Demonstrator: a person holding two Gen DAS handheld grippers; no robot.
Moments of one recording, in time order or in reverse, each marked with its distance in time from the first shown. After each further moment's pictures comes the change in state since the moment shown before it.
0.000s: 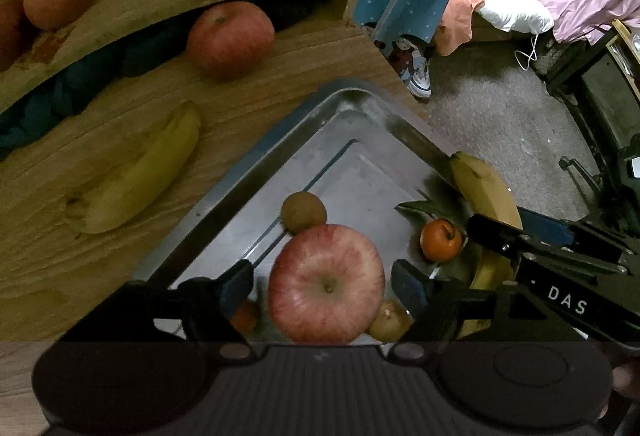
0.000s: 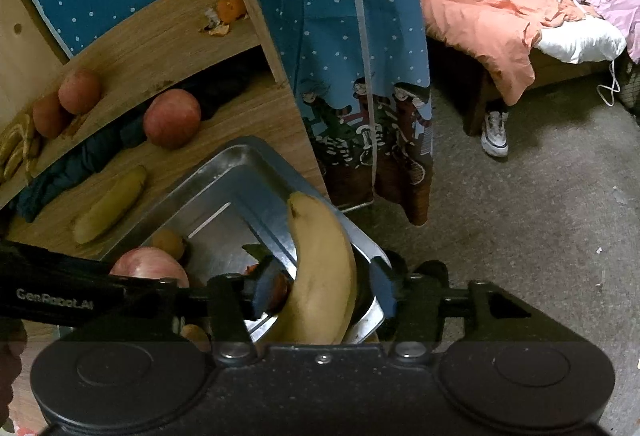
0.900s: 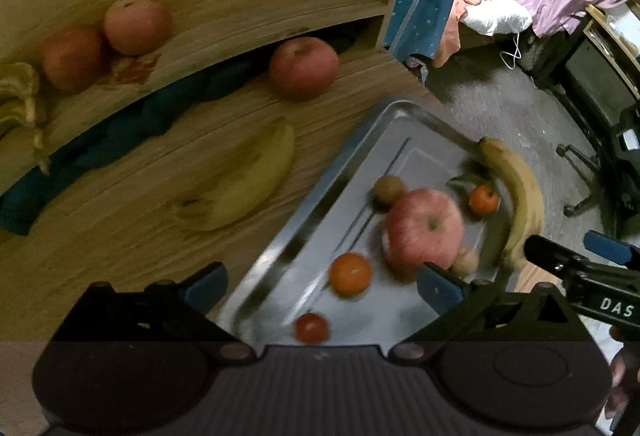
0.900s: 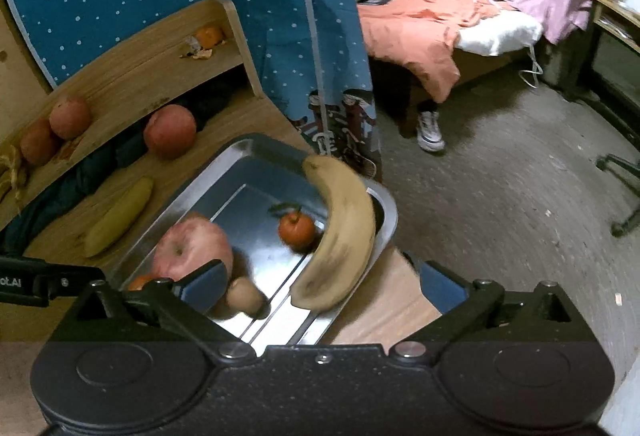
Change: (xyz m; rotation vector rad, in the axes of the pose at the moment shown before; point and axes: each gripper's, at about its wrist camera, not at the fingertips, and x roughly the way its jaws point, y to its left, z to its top) left arm -0.064 0.077 -0.033 0.138 -0.087 0.001; right arm -0.062 0.067 -0.064 0.177 -0.103 -0.201
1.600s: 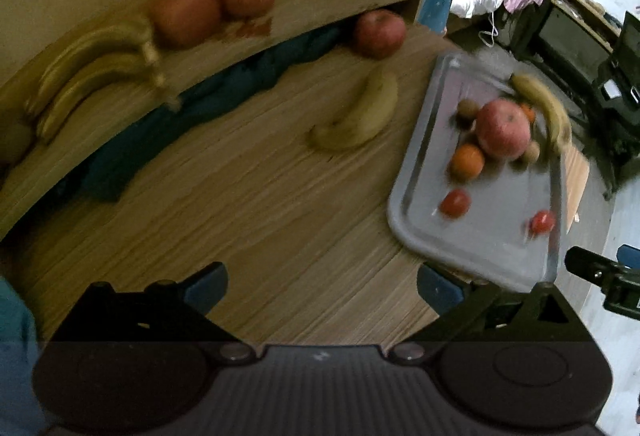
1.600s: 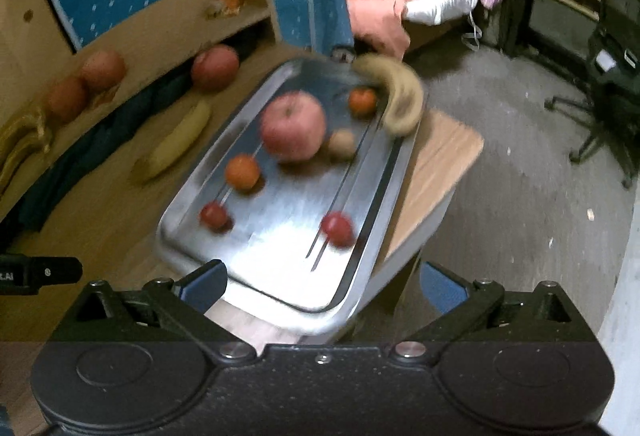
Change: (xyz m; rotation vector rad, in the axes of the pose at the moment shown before) left arm -0.053 0.134 -0.082 0.158 -0.033 -0.022; right arm -0.066 0.130 -0.117 0.153 0.026 -0.138
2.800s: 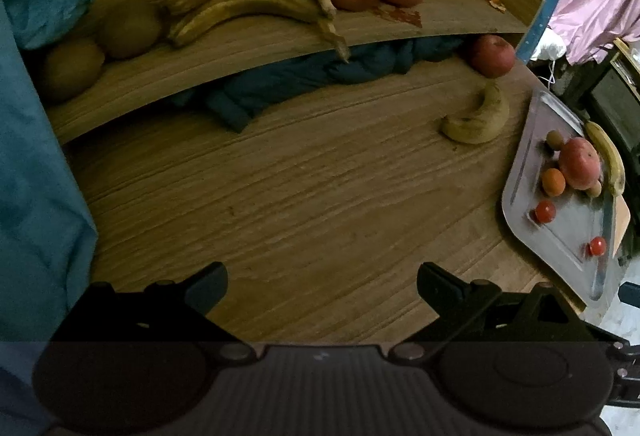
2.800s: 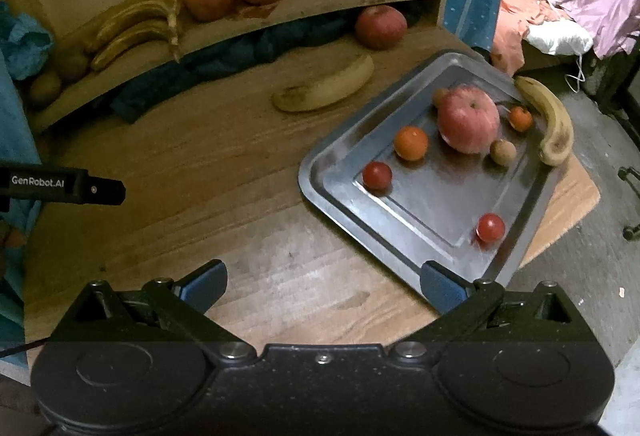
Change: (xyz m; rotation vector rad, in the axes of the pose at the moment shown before) left arm -0.015 0.092 -0.038 -0.248 -0.015 0.058; right arm -0.004 0.099 -0.011 -0.356 0.086 0.162
